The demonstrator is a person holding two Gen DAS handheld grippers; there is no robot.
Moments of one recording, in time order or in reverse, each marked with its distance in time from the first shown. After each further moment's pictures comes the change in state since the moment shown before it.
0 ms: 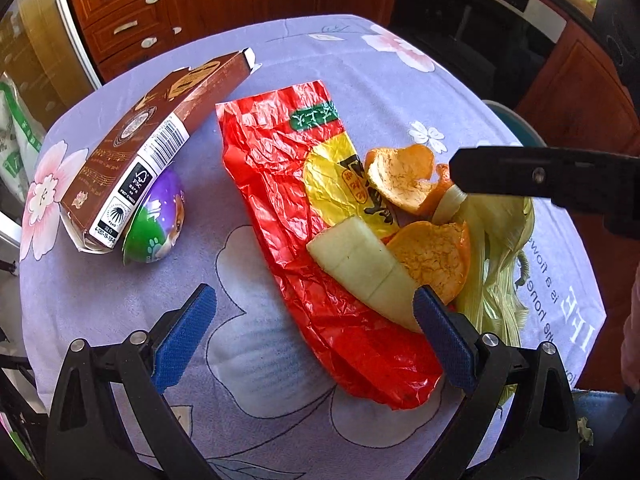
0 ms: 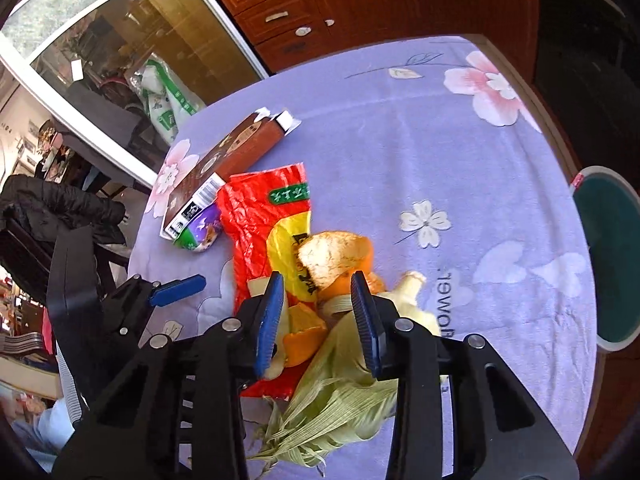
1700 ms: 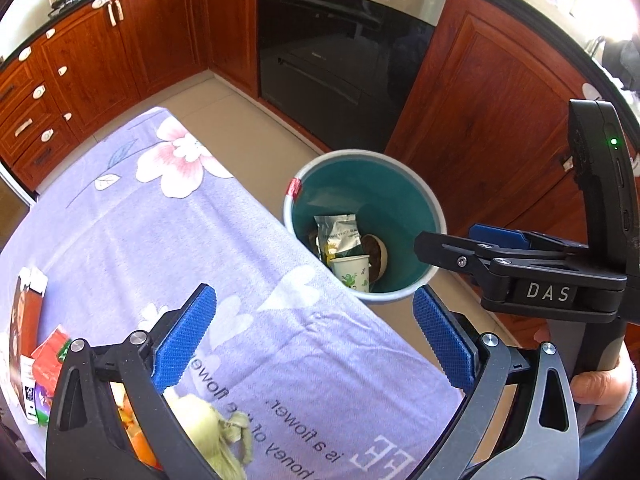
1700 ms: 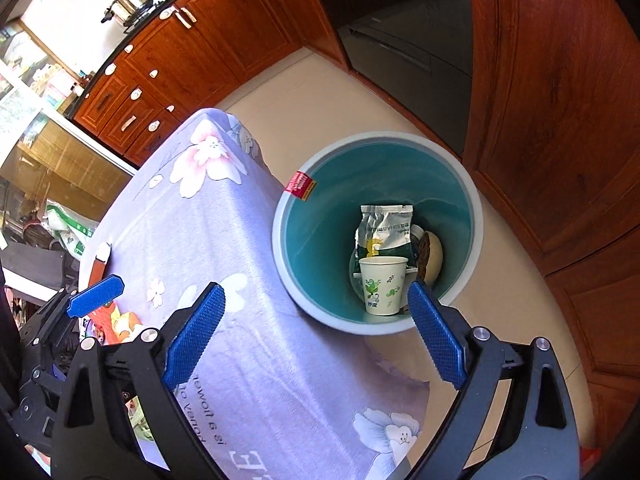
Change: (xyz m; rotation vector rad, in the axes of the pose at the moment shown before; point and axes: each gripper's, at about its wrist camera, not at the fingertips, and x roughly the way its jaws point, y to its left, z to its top) left arm -0.012 -0.225 0.122 0.249 -0.054 -0.172; right arm -0.137 -0.235 -0.048 0.473 -0.200 -0.228
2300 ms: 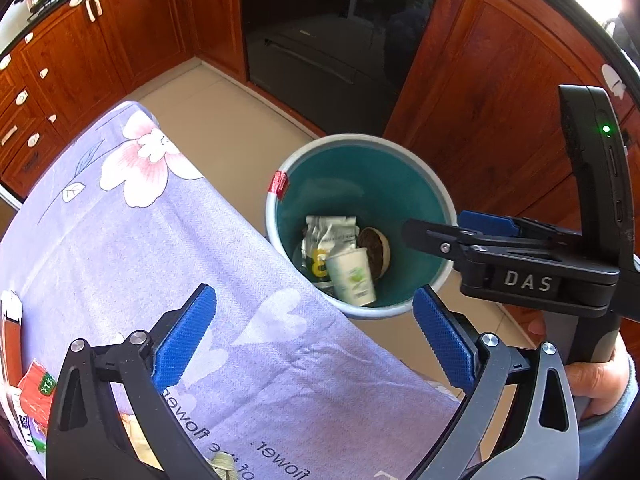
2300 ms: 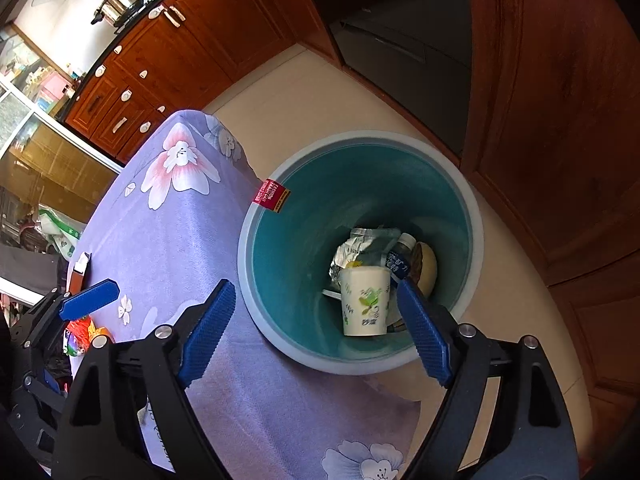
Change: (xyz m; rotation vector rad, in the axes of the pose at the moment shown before) left arm 0.057 -0.014 0.023 0.039 0.077 -0.002; right arm 0.041 -0.037 0.022 0.017 0.012 -0.007
